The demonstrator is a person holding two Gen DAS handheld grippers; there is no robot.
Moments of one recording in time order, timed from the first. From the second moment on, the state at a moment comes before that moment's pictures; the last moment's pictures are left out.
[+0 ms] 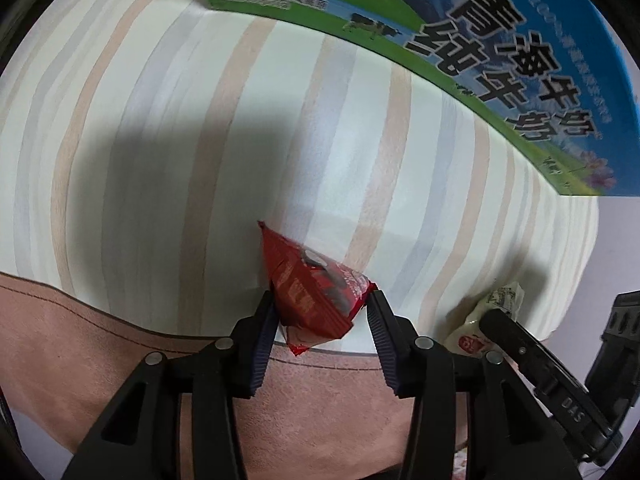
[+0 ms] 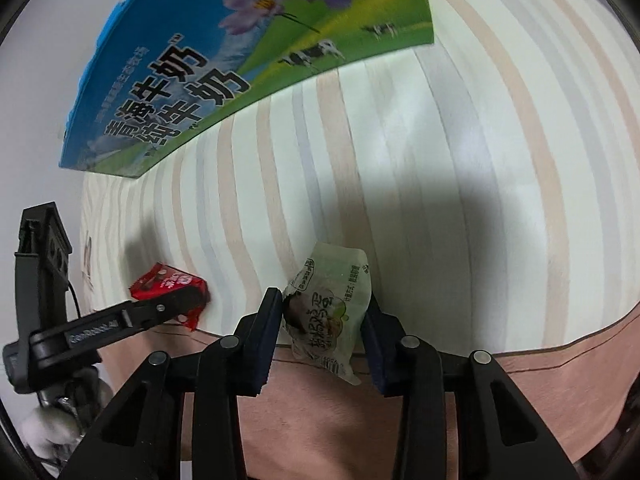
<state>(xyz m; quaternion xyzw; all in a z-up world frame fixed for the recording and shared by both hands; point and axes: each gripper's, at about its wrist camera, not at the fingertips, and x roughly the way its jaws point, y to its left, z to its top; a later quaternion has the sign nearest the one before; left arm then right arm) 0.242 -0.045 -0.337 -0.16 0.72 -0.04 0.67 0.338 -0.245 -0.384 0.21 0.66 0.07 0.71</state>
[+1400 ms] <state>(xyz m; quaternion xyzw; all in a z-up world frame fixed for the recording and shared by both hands) 0.356 -0.120 -0.113 -0.04 0.60 -0.14 0.79 0.439 -0.252 -0.162 0.11 0.51 0.12 0.85</state>
